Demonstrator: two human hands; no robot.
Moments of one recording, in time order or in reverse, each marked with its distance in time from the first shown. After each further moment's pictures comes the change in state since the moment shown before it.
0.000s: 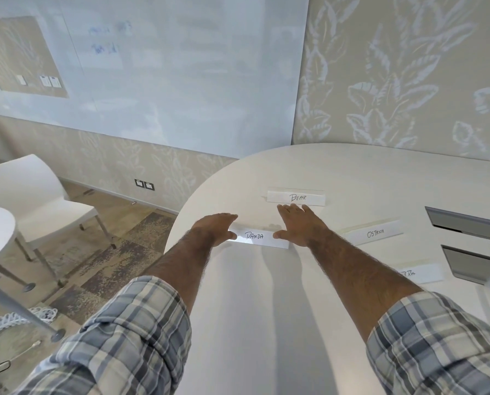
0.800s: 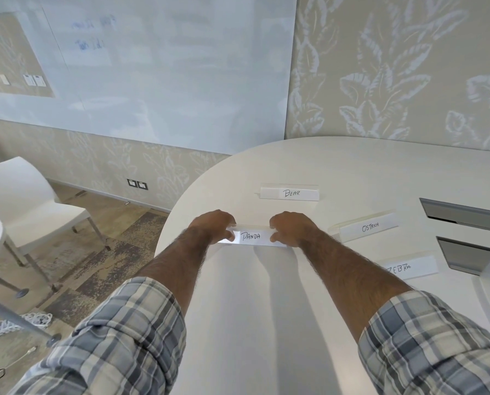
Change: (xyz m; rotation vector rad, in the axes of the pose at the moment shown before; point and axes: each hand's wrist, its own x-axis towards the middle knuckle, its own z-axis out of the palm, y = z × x) left_hand 0.008 0.019 -0.007 -0.048 0.006 0.004; right_hand 0.004 -0.002 0.011 0.108 -0.064 0.044
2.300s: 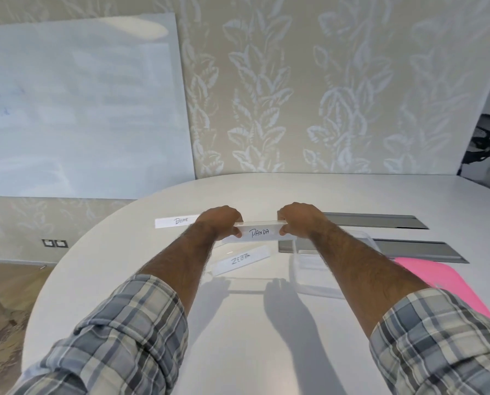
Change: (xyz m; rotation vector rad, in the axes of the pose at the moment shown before) left_hand -0.101 0.397 -0.052 0.163 0.158 0.345; right_hand -0.344 0.245 -0.115 -0.068 0.195 0.315
